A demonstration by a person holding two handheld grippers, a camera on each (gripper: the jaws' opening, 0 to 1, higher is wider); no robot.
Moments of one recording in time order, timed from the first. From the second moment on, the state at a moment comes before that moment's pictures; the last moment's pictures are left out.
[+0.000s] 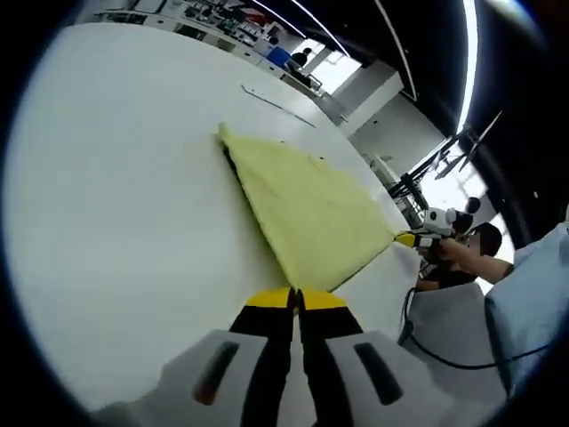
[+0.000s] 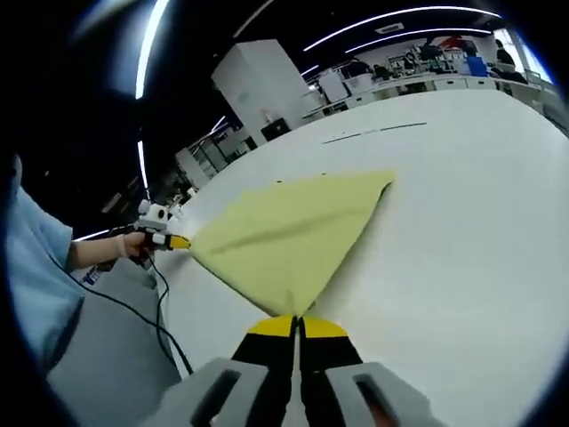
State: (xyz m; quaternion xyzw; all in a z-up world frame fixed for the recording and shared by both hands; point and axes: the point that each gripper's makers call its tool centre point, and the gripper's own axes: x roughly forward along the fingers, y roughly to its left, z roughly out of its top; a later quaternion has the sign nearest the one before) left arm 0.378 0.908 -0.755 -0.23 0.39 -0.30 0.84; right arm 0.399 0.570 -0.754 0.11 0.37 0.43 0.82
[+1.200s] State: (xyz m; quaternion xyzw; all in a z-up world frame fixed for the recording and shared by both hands) left arm 0.407 0.902 -0.698 -0.10 0.33 -0.27 0.90; right arm 0.416 0.576 -0.721 0.03 0.26 0.45 0.85
